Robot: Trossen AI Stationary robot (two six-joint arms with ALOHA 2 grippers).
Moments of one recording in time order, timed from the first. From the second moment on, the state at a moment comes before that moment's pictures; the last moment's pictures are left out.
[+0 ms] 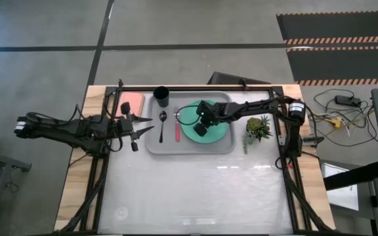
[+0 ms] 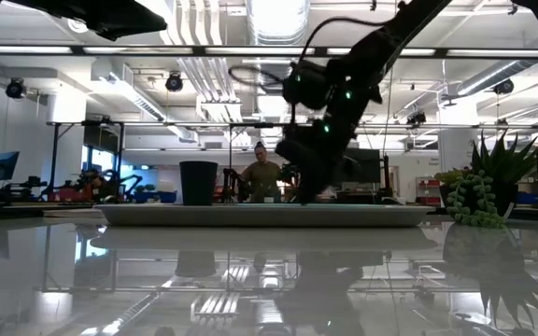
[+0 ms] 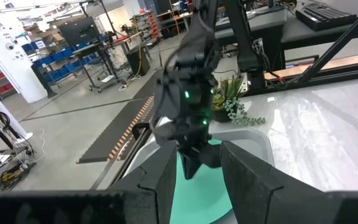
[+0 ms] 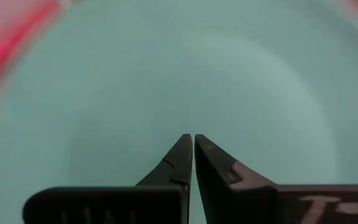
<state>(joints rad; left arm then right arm) -0.11 0.62 0.56 -0.04 -0.41 0.24 -0.31 1.91 1.19 -0.33 0.14 0.34</state>
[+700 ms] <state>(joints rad) -0.11 0.63 0.56 -0.03 -0.43 0.23 0.02 1.52 1.08 -0.29 0.26 0.14</state>
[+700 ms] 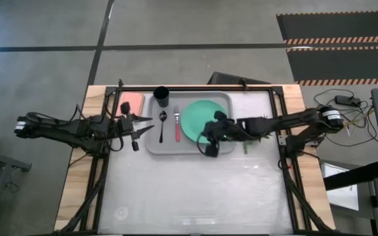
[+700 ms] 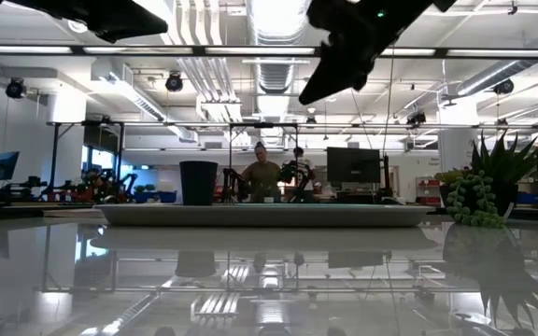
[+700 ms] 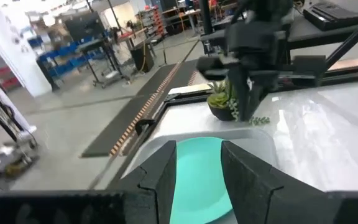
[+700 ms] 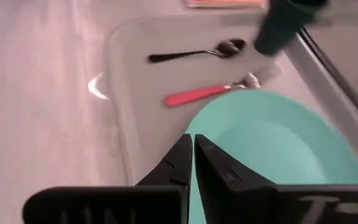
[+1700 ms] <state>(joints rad) -0.11 0.24 0.28 -0.05 -0.09 0.06 0.08 0.84 0.40 0.22 0.02 -0.16</state>
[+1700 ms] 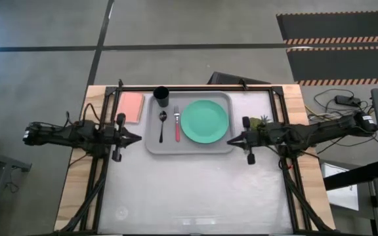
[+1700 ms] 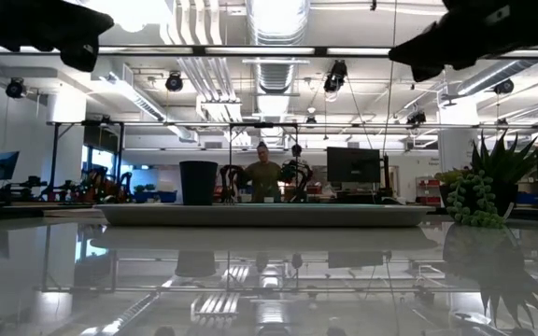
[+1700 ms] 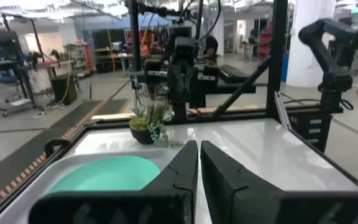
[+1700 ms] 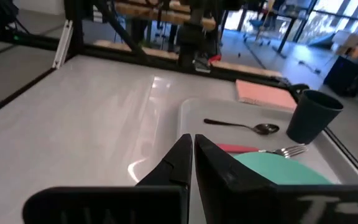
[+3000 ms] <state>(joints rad) -0.11 0.01 0.01 0.03 -0.08 0.12 0.08 0.01 0.01 0.19 0.08 -0.29</state>
